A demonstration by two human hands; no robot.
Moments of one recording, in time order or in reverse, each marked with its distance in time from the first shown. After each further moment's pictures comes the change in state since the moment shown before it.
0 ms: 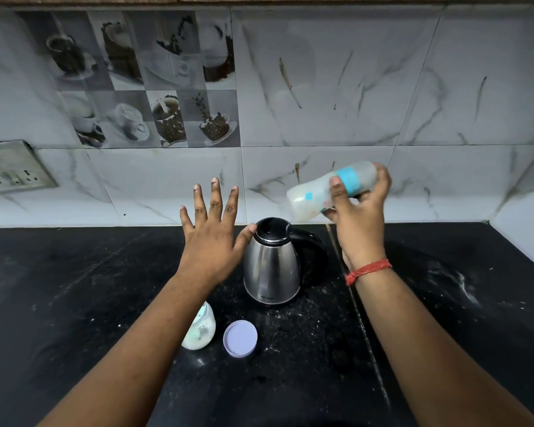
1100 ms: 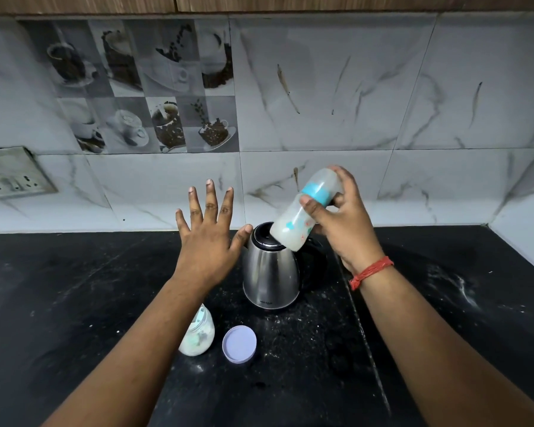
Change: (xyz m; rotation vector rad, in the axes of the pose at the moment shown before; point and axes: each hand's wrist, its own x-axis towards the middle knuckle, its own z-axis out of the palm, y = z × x) left_hand 0.004 -0.003 -0.002 -0.014 0.022 -0.018; right_hand 0.002 -0.002 0.004 -0.120 -0.161 0.042
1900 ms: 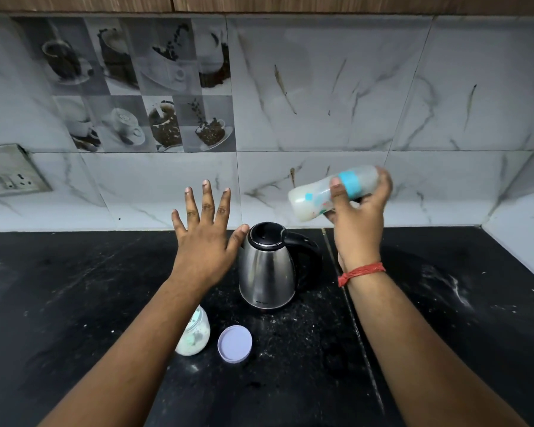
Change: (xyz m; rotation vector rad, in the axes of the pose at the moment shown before) left_hand -0.002 0.003 0.002 -0.001 0.008 -0.007; right_hand -0.002 0.000 -0.004 0.066 0.295 -0.092
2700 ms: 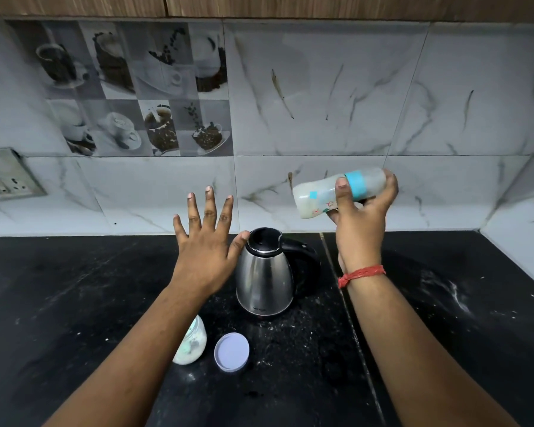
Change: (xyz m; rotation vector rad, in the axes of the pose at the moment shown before) left_hand 0.002 0.004 0.003 -0.003 -0.002 0.034; right_hand 0.011 -0.004 -0.001 0.055 -0.009 0.019
